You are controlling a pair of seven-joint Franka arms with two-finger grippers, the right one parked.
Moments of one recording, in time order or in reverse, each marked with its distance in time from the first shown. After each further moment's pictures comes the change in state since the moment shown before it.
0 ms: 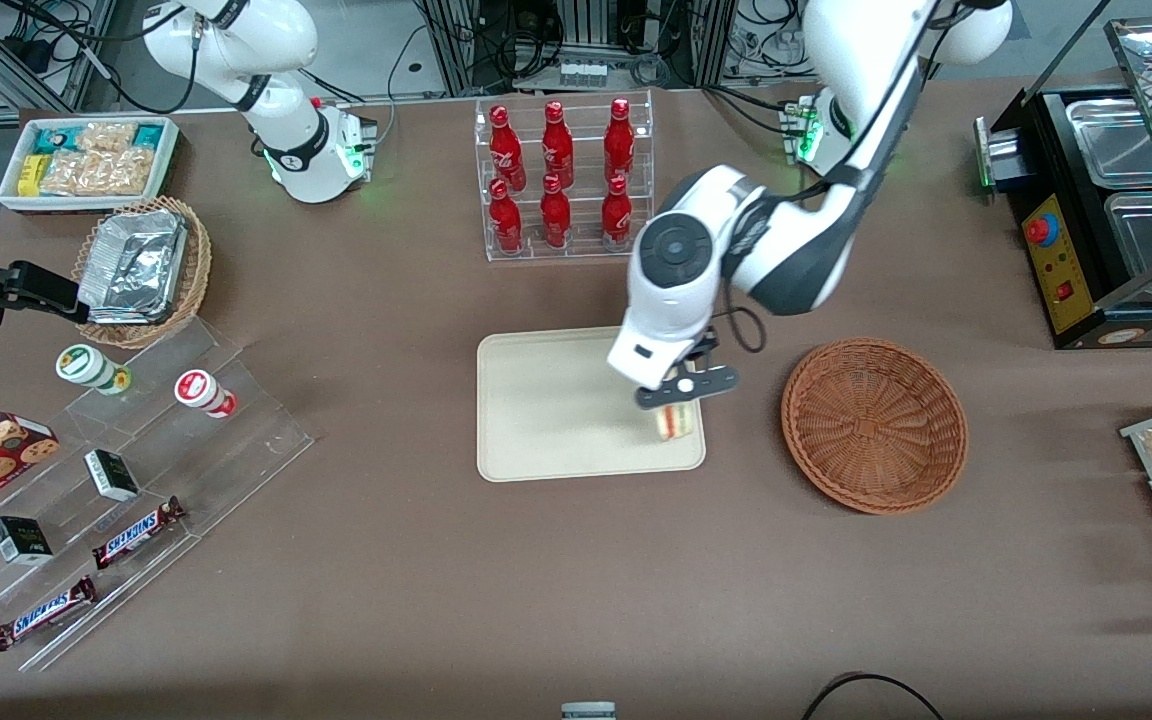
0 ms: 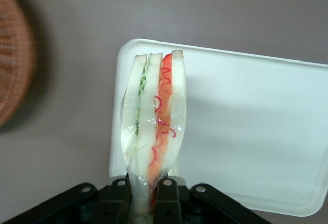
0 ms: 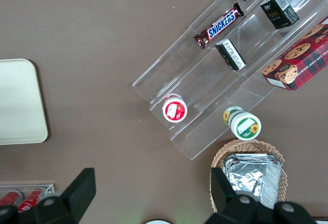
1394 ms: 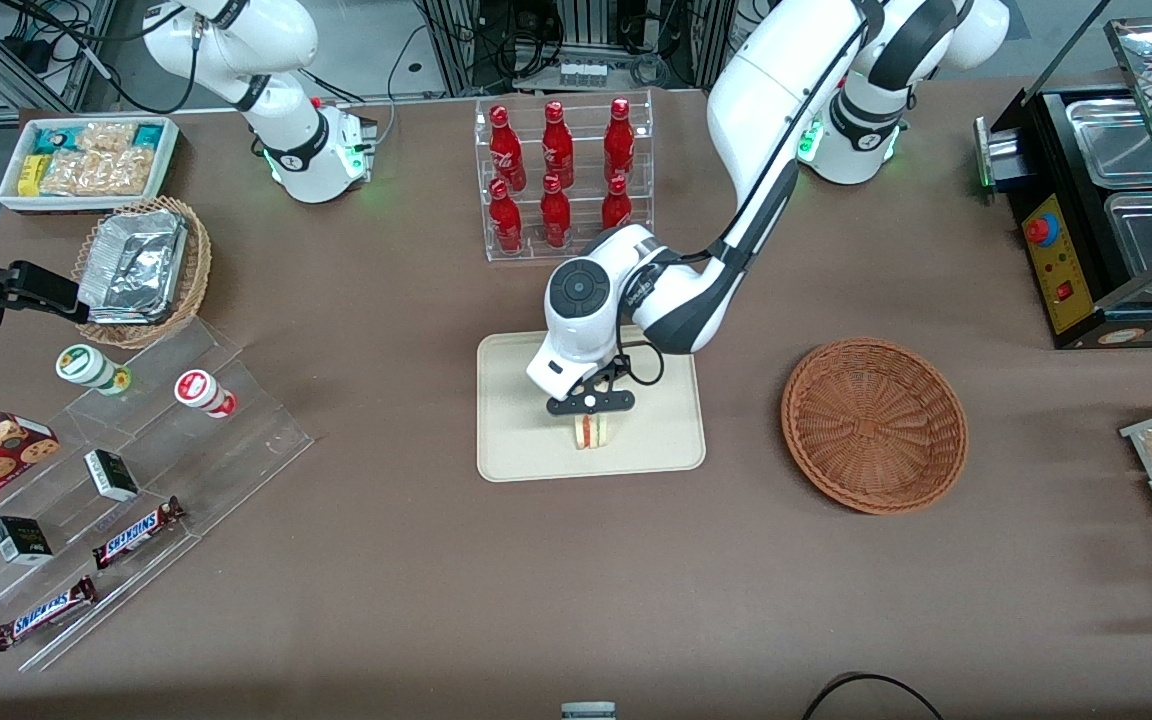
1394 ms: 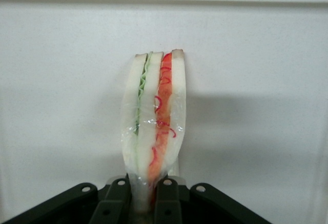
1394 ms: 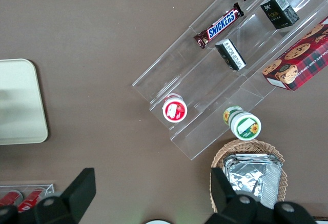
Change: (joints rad) arm -0.119 0.263 0.002 0.103 0.000 0.192 -0.003
